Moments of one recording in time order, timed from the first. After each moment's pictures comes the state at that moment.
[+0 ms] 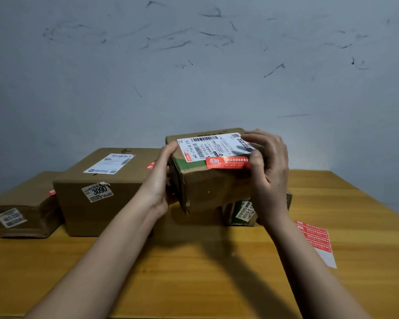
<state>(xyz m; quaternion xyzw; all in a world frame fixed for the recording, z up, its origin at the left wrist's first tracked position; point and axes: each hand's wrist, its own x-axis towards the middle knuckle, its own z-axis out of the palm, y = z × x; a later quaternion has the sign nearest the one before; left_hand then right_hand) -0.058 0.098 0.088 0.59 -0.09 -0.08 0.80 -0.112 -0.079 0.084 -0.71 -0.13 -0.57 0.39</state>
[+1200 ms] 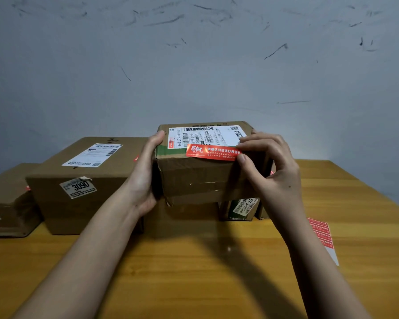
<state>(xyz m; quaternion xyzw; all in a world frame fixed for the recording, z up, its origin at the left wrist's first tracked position) -0.050 0.100 0.088 0.55 -0.16 -0.12 0.81 -0.118 -0.097 0.074 -0.76 -0.17 -0.49 0.40</state>
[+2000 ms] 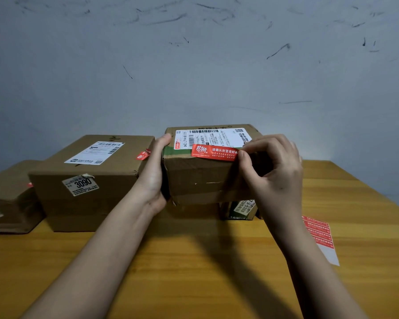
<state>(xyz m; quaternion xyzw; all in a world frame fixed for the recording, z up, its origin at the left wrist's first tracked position) -0.044 0.088 0.081 0.54 -0.10 -0.12 0.83 -0.120 -0.084 0.075 -0.77 -0.07 -0.56 0.28</state>
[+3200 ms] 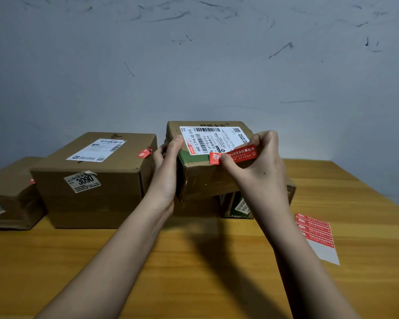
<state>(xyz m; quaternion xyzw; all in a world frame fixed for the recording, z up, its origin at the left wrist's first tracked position) -0.039 0.070 0.064 0.54 -0.08 0.00 0.84 -0.120 -0.055 0.085 -0.82 0.04 -0.43 0.39</state>
